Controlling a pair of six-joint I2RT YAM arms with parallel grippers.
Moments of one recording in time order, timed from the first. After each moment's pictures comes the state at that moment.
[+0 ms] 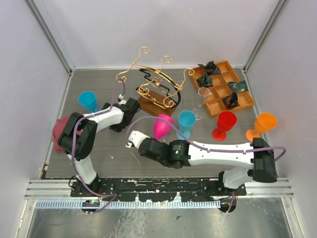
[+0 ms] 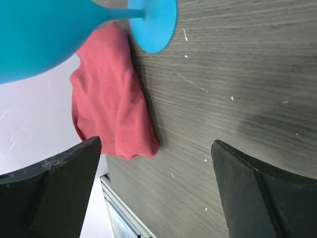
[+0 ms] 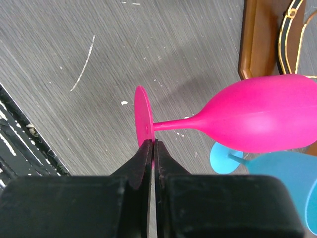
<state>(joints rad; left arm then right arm) -0.53 1.81 1.10 -0.72 -0.94 -0.18 1.37 1.41 1.13 -0.57 0.49 0.01</state>
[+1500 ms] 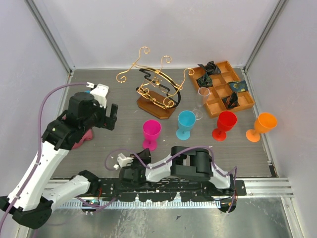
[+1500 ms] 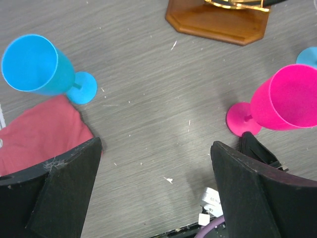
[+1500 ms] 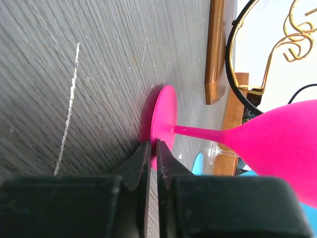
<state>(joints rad) -0.53 0.94 1.22 -0.91 -0.19 -0.04 1.49 2.15 1.14 -0.05 1.15 -0.24</state>
